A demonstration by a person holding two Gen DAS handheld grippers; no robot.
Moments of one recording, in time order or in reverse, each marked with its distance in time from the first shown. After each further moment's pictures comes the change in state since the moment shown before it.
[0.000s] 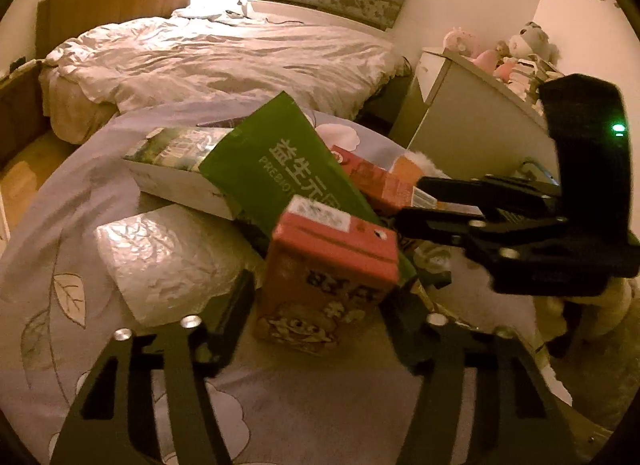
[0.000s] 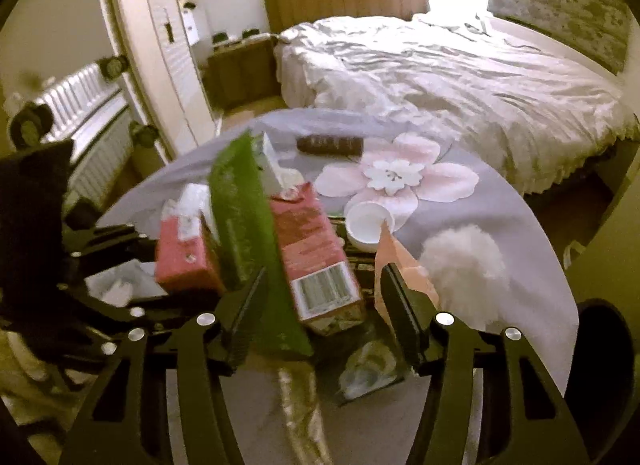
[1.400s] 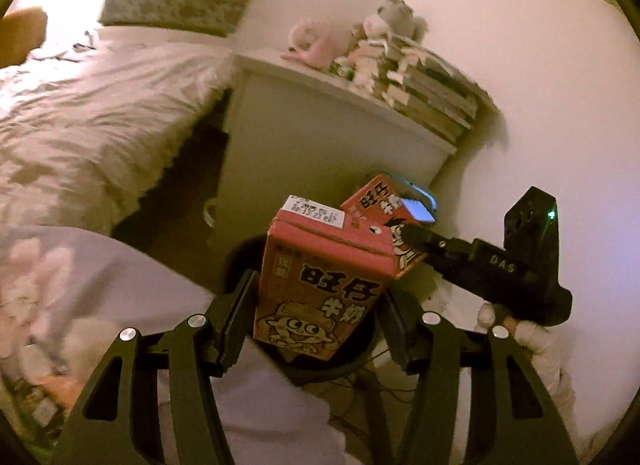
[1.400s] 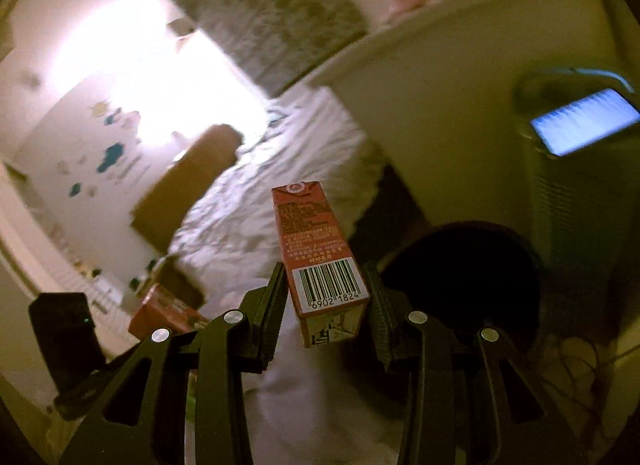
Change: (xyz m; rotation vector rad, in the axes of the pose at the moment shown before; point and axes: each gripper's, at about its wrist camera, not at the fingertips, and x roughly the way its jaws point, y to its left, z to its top) left arm 0.078 -0.246 0.105 0.244 0.012 -0.448; right arm -0.234 -0.247 -0.178 0.886 -0.497 -0.167
